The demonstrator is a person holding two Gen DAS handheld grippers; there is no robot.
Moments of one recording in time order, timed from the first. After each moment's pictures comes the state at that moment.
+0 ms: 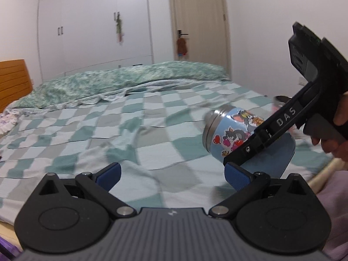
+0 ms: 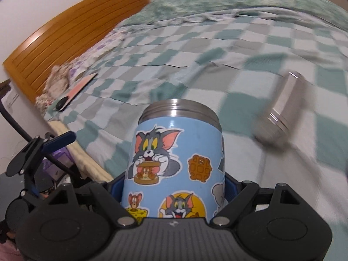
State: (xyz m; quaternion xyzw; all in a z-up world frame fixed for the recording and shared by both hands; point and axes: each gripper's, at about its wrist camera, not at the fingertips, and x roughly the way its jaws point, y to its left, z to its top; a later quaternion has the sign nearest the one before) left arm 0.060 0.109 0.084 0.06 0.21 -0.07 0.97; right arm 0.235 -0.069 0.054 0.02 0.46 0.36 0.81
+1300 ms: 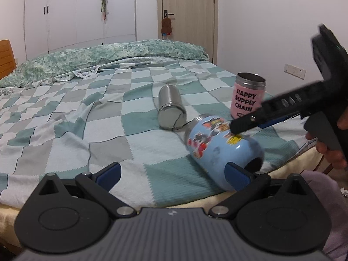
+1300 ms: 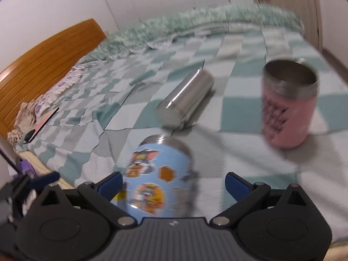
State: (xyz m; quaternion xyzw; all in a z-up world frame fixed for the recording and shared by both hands) left arm 0.062 0.015 0.055 0.04 0.27 -0.09 0.96; right arm 0.204 -0.201 0.022 0.06 0.39 0.26 0.88
